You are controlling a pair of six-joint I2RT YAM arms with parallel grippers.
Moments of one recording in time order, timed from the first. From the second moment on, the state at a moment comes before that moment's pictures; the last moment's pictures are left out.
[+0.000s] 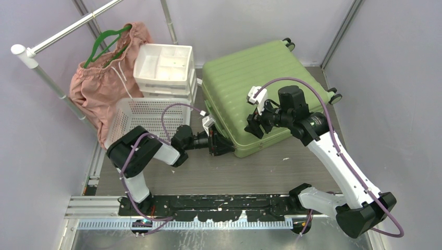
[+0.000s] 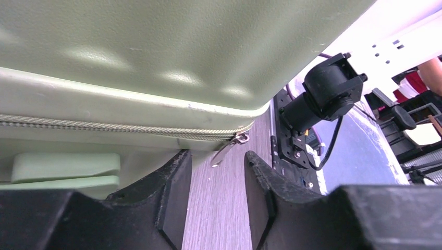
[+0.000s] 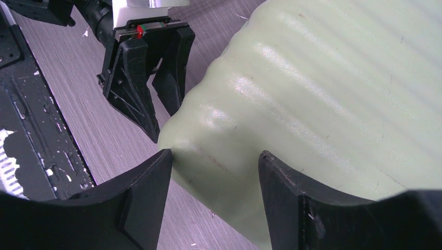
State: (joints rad) left arm -0.70 1.78 0.52 1.29 0.74 -0.58; right arm 0.45 1.09 1.19 -0.73 -0.47 -0.40
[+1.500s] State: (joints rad) left arm -0.93 1.65 0.47 1.14 0.31 -0.53; right arm 0.45 1.07 1.19 -0.74 -0.46 -0.41
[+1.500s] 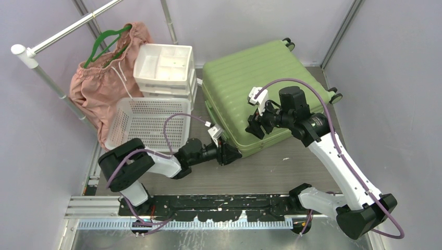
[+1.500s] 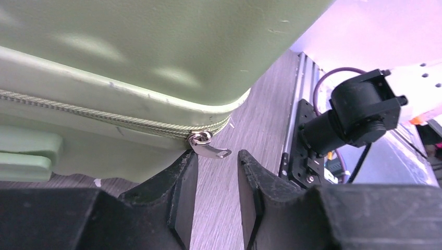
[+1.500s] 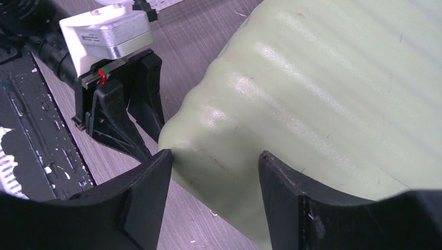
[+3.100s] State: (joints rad) left arm -1.15 1.43 0.62 0.48 -0.49 -0.51; right arm 0.45 1.06 1.17 -0.73 -0.44 -0.40
